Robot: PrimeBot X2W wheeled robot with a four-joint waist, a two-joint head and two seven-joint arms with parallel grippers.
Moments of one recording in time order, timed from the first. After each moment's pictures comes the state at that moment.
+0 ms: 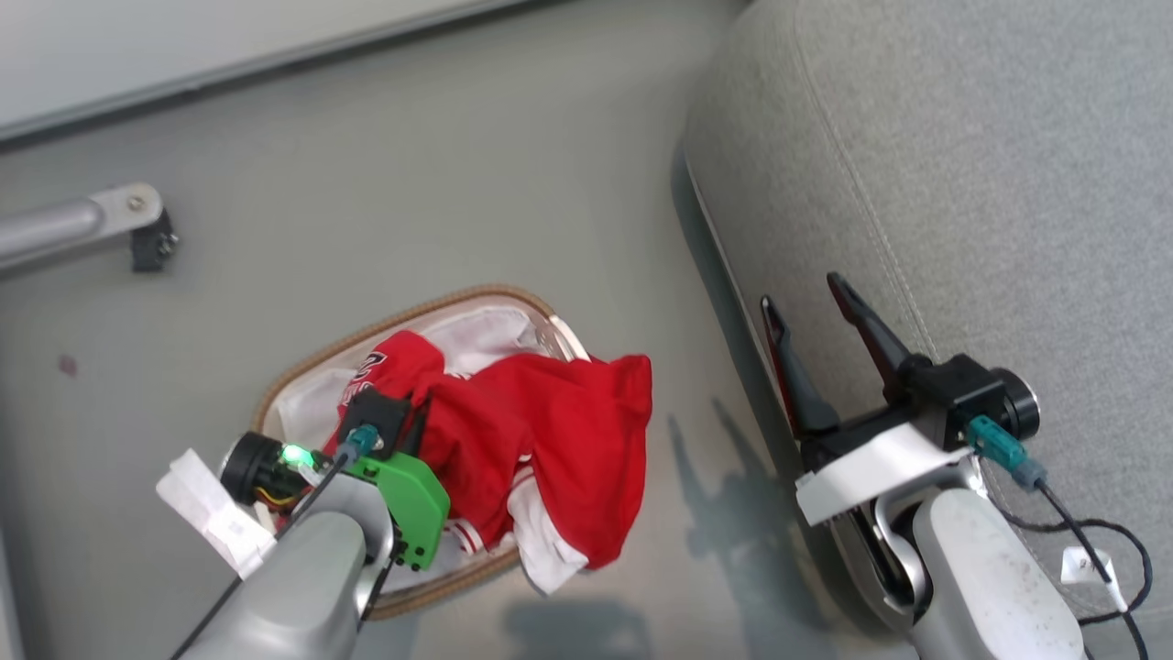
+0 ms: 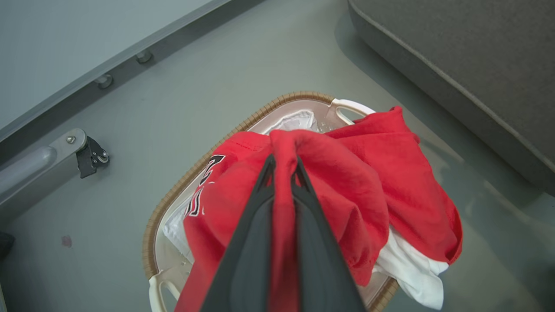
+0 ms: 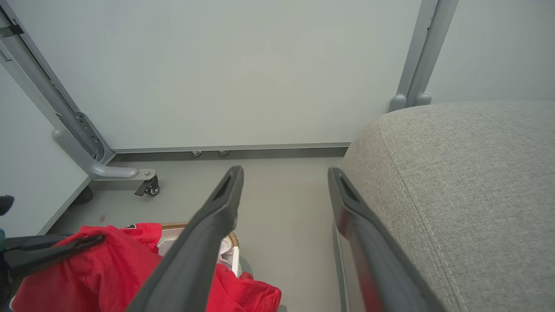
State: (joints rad) left arm -0.64 0.17 -0.79 1.03 -0.46 -0.04 -0.26; right arm -0.31 -0.05 0.20 0.20 0.16 0.13 -0.26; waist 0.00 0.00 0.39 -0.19
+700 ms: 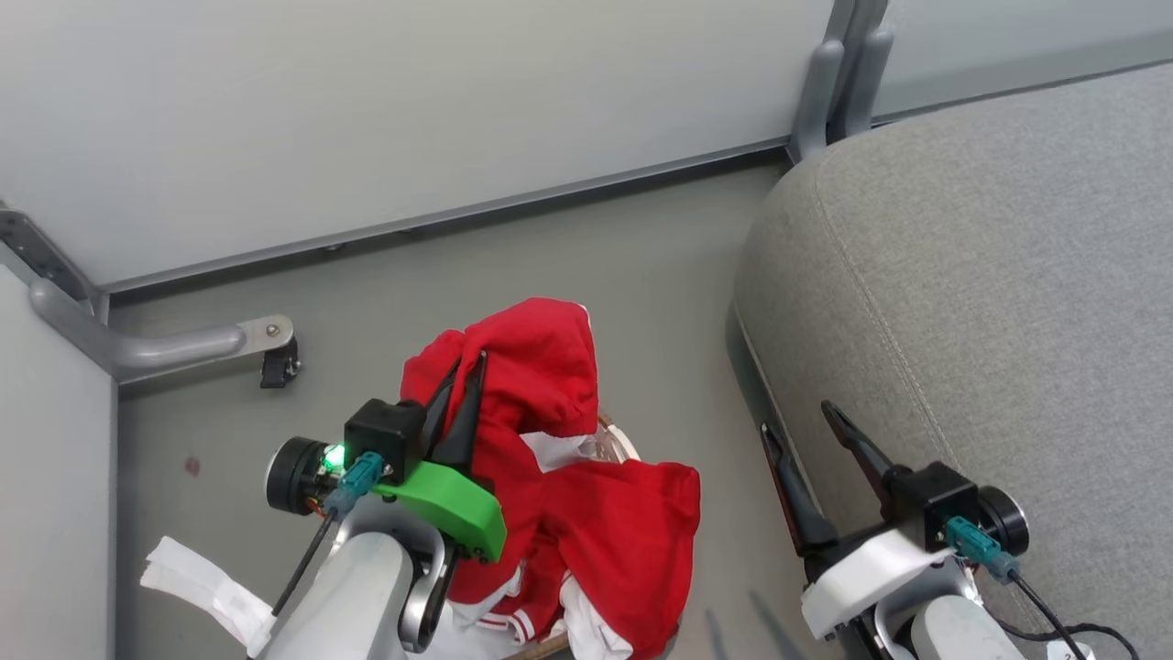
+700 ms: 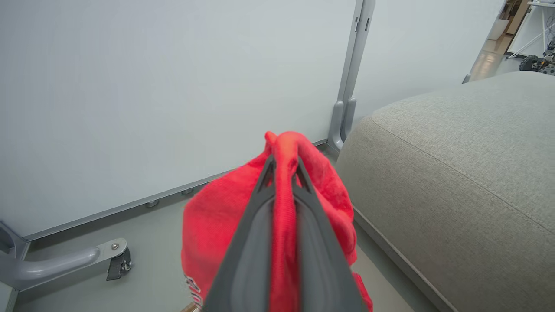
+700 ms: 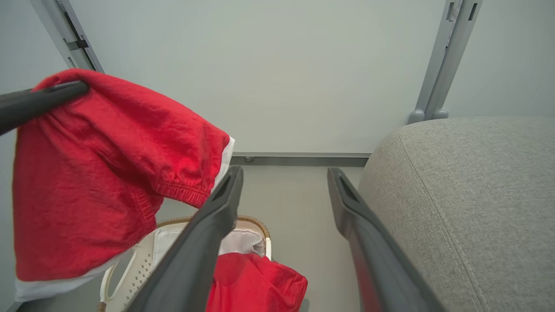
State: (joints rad) left arm -0.38 0.11 -0.48 0.50 -0.35 -0.04 -0.26; right arm -0.14 -0.05 0.21 0.26 0.15 0.13 -0.26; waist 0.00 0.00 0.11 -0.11
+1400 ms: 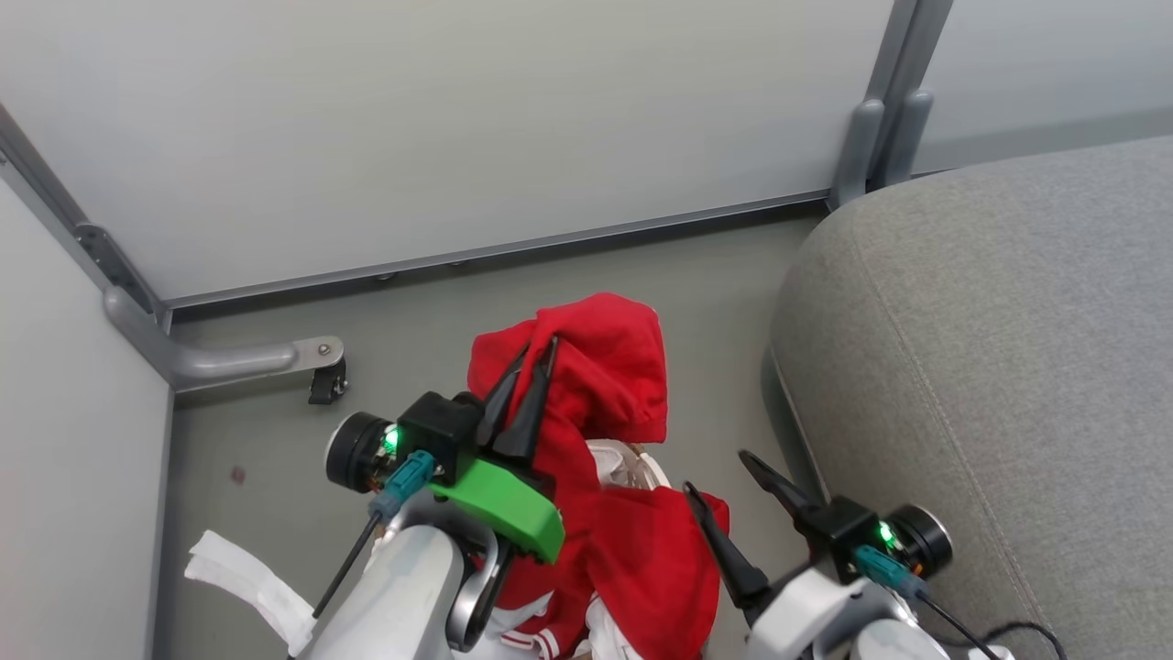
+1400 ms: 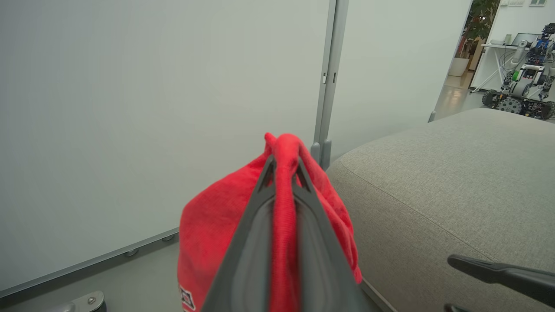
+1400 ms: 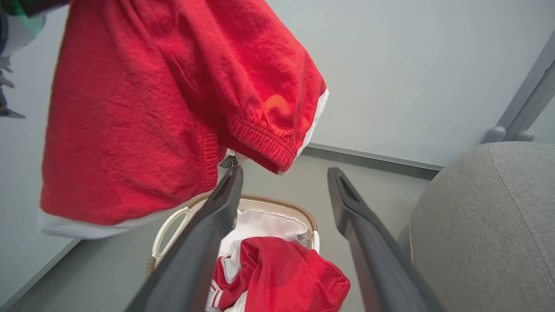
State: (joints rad) left arm -0.37 0.05 -0.51 0.40 -0.32 -0.10 -0.26; right arm -0.15 -0.05 0.38 0.36 0.12 0.13 -0.26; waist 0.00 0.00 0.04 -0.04
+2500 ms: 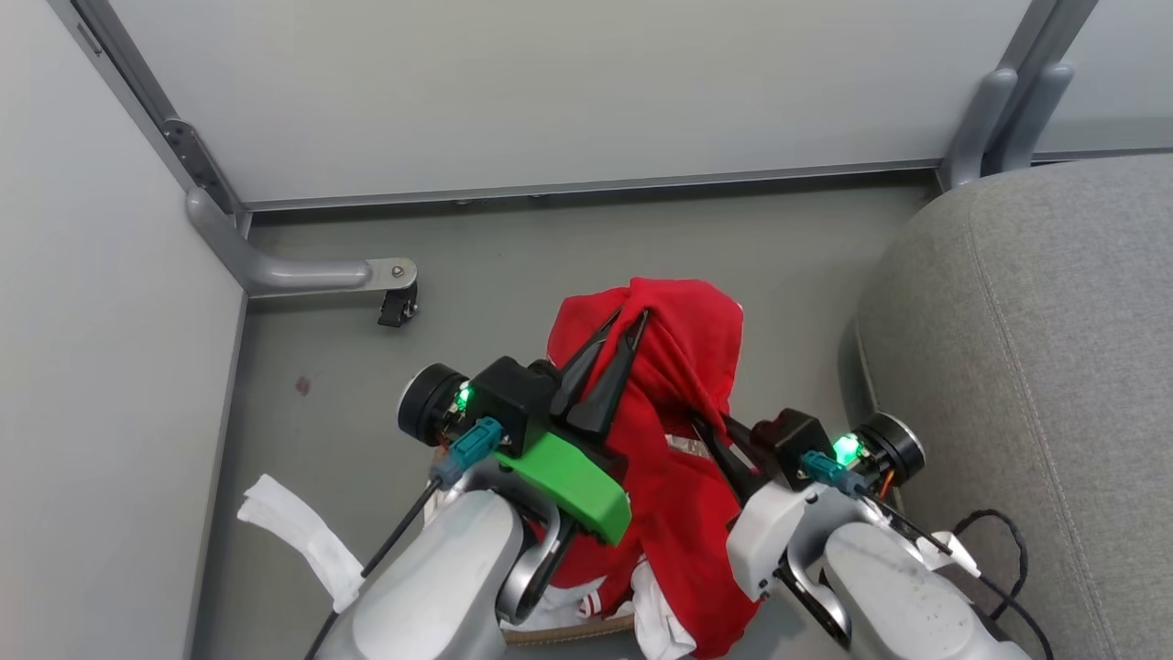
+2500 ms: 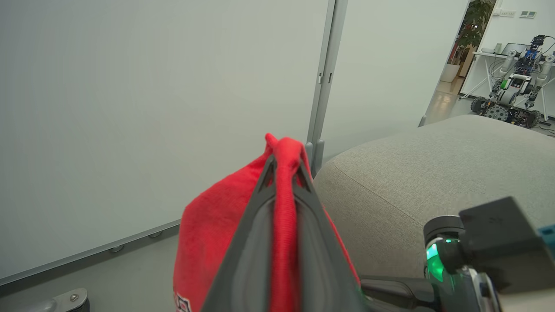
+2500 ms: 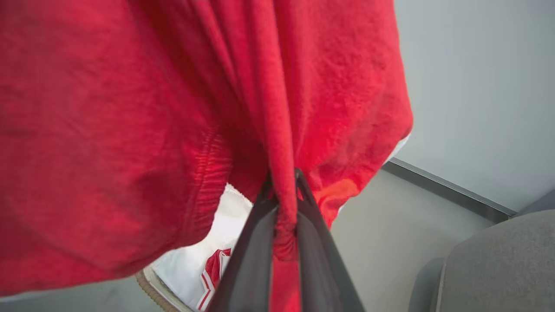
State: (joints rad) left arm -0.49 0.05 -0.71 0.37 -0.45 -0.07 -0.26; right arm -0.46 -0.05 0.47 0.66 0.09 0.13 -0.26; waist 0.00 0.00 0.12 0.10
